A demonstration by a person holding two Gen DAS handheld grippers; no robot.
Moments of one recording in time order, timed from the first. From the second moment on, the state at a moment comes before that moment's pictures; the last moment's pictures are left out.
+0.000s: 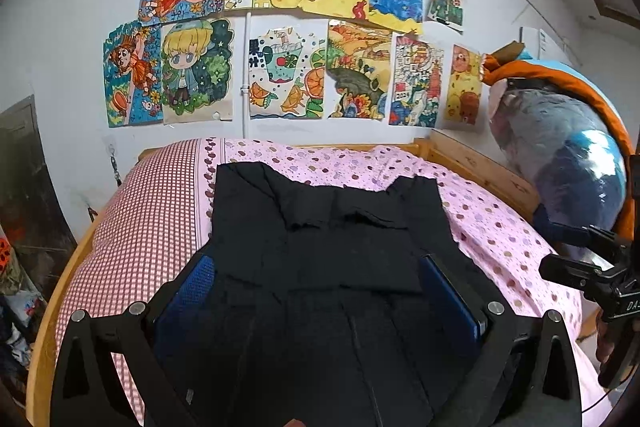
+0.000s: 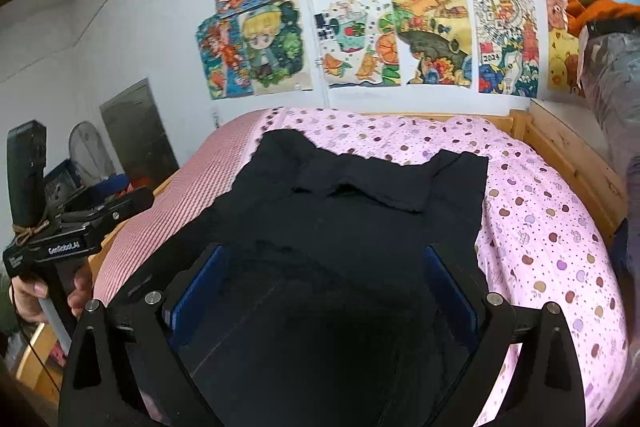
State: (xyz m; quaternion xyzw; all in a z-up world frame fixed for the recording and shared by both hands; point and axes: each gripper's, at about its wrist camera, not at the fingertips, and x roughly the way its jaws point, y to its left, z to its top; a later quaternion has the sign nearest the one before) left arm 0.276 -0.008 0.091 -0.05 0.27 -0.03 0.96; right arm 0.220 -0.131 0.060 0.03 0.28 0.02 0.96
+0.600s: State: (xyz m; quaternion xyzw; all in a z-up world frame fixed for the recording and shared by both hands) left arm 0.200 -0.037 0.031 0.05 0.28 -0.08 0.96; right arm 0.123 -0.082 0.019 -0.14 0.29 0.06 0.95
